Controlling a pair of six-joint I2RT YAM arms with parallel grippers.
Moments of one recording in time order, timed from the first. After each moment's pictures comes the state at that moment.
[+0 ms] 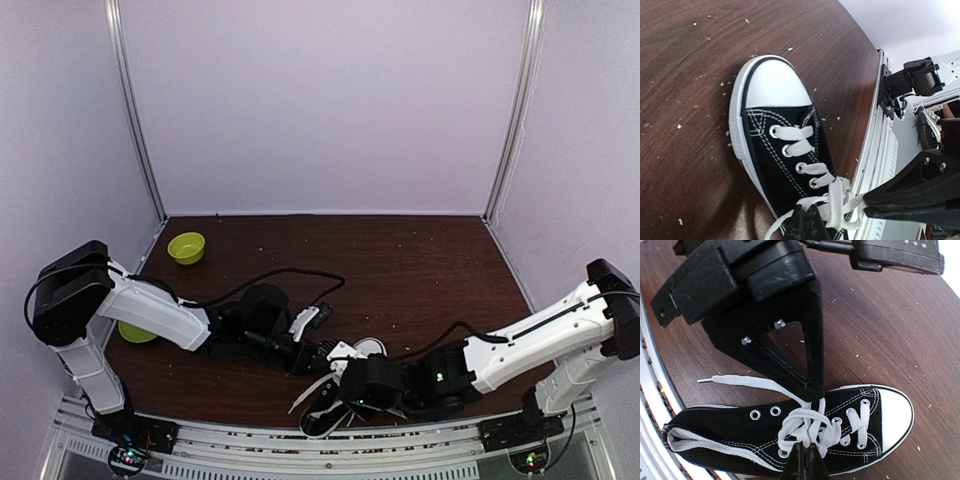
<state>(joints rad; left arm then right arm) -1.03 1.73 0.76 0.34 0.50 -0.53 1.49 1.57 0.90 -0.27 0.56 0.40</state>
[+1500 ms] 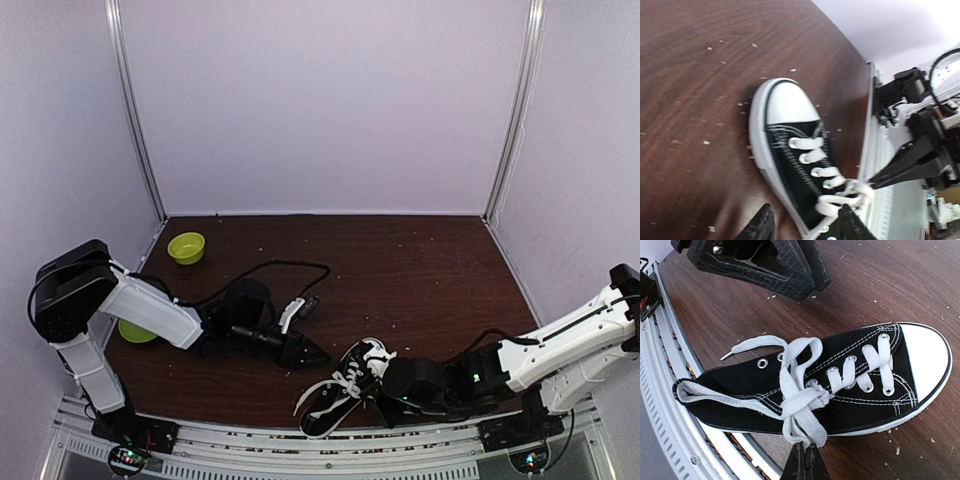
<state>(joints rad) -0.94 1.73 0.68 0.51 0.57 -0.50 1.45 1.38 0.63 -0.12 0.33 0.62</state>
